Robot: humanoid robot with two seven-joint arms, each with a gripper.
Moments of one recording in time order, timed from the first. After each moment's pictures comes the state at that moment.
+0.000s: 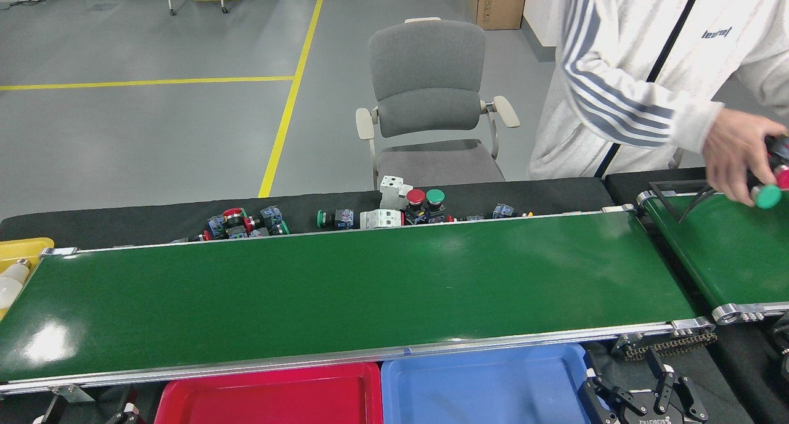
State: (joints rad) left arm 0.38 0.10 0.45 -1.75 -1.35 -0.29 -0.04; right arm 0.27 -0.06 -0.15 -1.72 1.29 -0.18 -0.04
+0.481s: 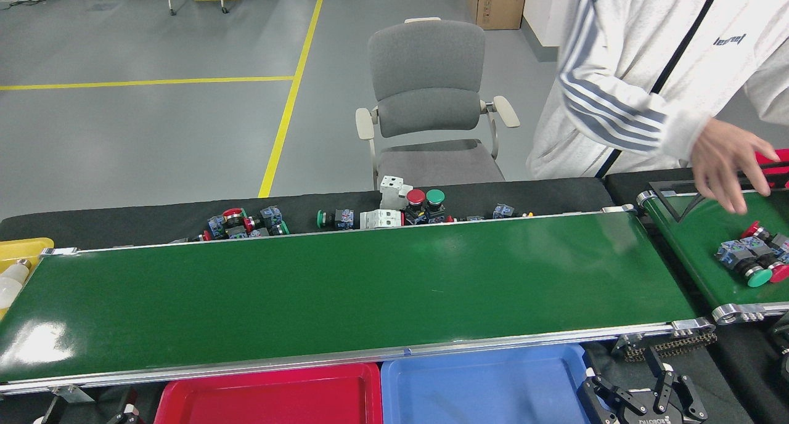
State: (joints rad) left arm 0.38 0.10 0.45 -1.75 -1.35 -0.29 -0.04; right arm 0.27 -0.06 -0.15 -1.72 1.29 -0.19 -0.05
